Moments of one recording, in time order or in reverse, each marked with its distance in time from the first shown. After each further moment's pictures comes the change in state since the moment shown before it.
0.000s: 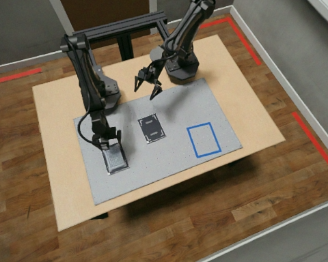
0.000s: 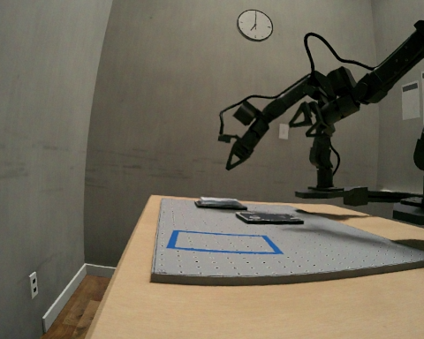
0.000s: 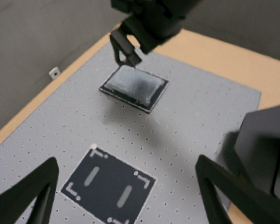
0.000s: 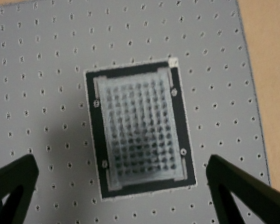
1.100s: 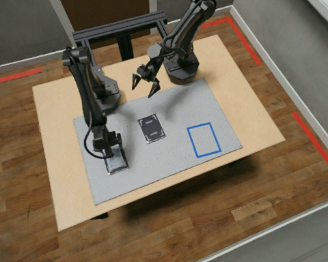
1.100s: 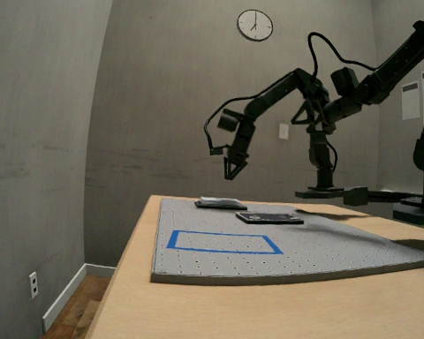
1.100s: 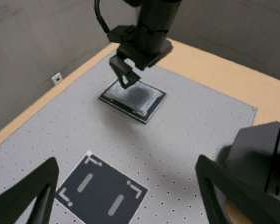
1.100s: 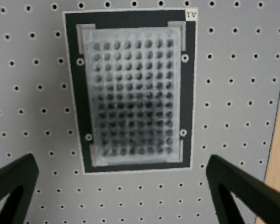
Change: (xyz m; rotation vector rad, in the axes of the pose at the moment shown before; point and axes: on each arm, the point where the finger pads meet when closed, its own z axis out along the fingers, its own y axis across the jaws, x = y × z) left arm -0.012 -0.009 -0.003 -0.029 -0.043 -0.045; right arm 0.020 -0.008 0.029 -0.003 0.312 -0.096
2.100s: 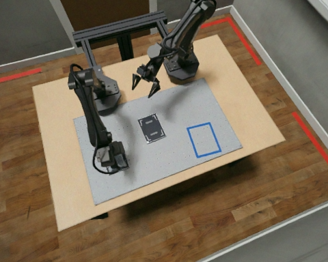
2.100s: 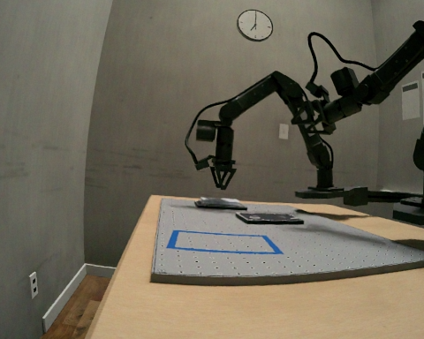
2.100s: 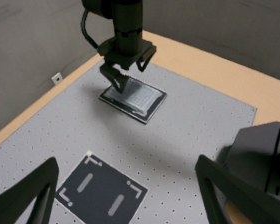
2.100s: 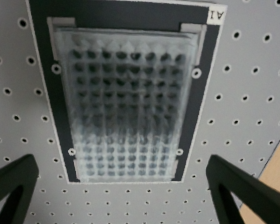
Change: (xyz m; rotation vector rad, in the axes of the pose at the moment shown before) left arm 0.000 0.000 0.000 0.000 0.000 0.000; right arm -0.014 -0.005 0.037 0.015 0.261 -0.070
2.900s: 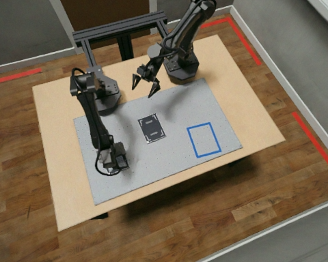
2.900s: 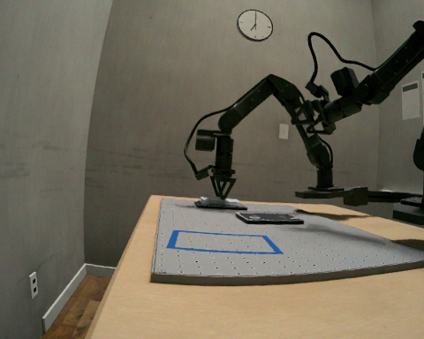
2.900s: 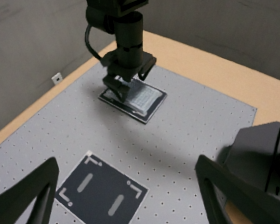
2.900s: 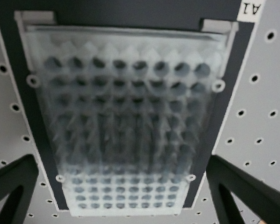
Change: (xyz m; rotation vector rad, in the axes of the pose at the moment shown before) left arm 0.000 0.000 0.000 0.000 0.000 0.000; right arm 0.003 0.000 0.032 -0.001 0.011 0.000
